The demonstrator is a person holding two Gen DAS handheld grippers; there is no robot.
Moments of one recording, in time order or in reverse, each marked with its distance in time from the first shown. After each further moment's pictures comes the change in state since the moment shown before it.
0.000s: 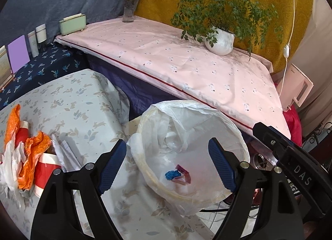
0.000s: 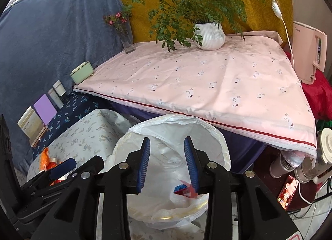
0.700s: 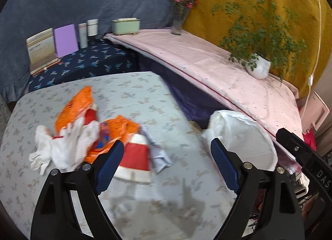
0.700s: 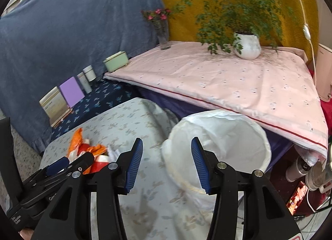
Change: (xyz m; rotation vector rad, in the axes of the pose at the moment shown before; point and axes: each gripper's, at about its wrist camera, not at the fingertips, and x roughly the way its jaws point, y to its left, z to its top) left arm -0.094 0.114 -0.037 -0.166 -0.093 0.200; right arm -0.043 0.105 -0.034 -0.143 0.005 0.137
